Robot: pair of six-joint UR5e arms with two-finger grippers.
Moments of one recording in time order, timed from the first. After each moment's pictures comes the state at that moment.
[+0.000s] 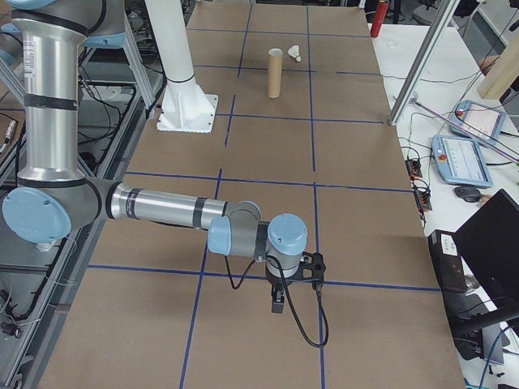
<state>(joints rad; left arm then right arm) -1.63 -1.52 -1.70 -1.49 -2.36 0.16 1.61 -1.65 1.56 -1.53 2.27 -0.02</state>
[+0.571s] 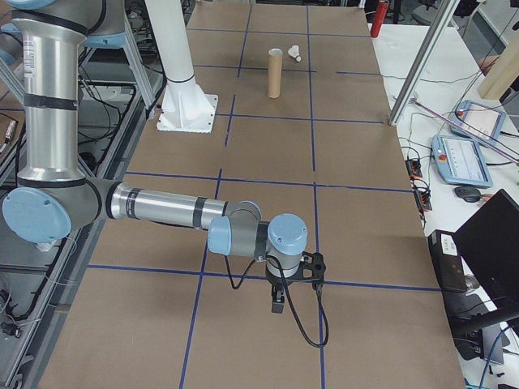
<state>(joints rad) -1.63 -1.52 -1.73 -1.49 -2.35 0.16 1.61 -1.65 1.56 -1.53 2.27 -0.02</state>
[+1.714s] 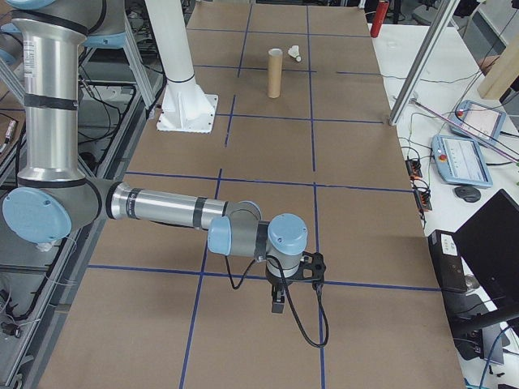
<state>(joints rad) -1.59 -1.66 -1.54 -1.78 -2.37 0.10 1.61 -1.65 1.56 -1.53 2.27 -0.02</state>
